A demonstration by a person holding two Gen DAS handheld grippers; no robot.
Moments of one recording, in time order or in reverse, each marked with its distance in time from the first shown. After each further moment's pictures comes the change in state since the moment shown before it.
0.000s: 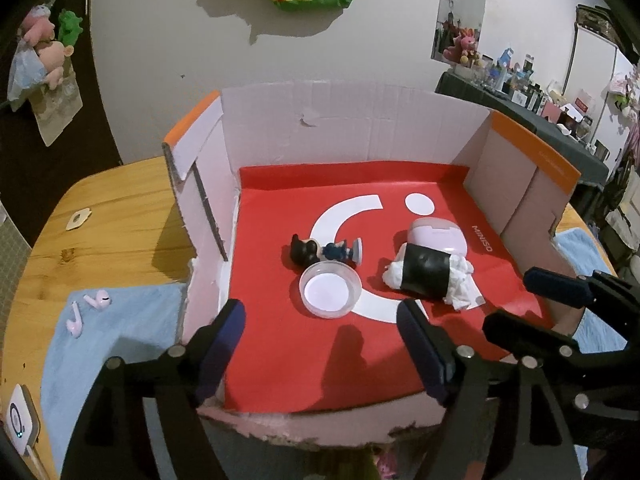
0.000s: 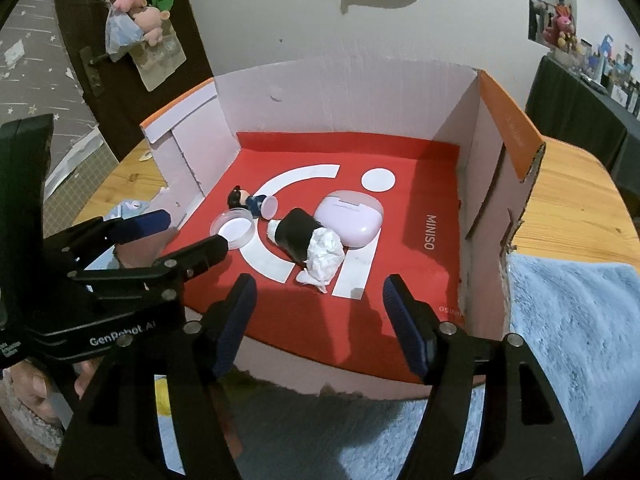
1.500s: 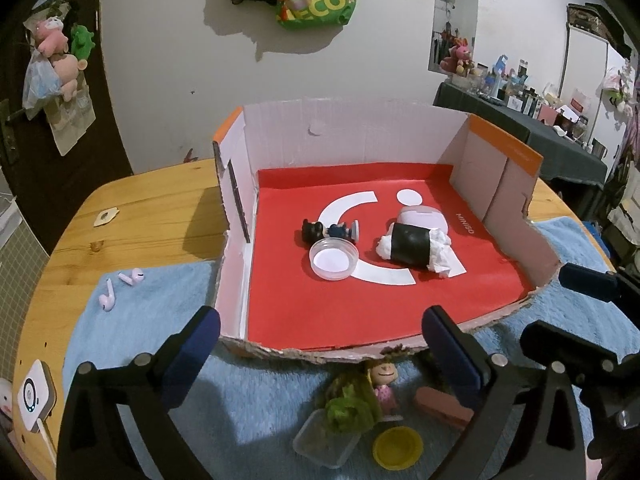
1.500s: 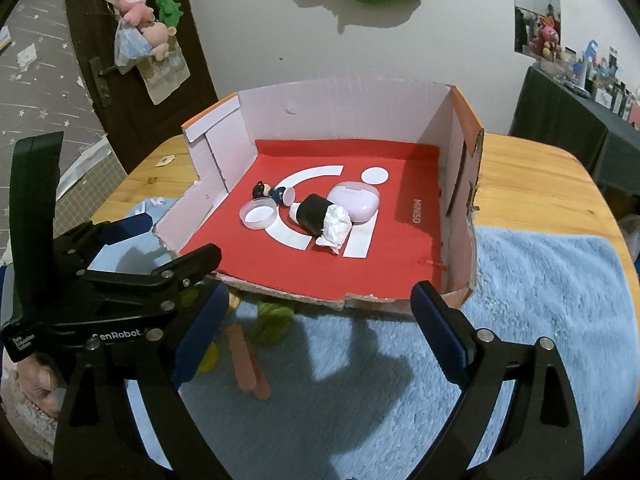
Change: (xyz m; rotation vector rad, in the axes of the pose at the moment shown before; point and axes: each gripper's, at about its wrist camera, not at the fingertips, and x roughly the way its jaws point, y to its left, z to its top) left arm -0.045 -0.002 -0.028 0.016 -0.056 0.028; right arm -0.050 0.015 -0.030 0.005 -0.067 -0.011
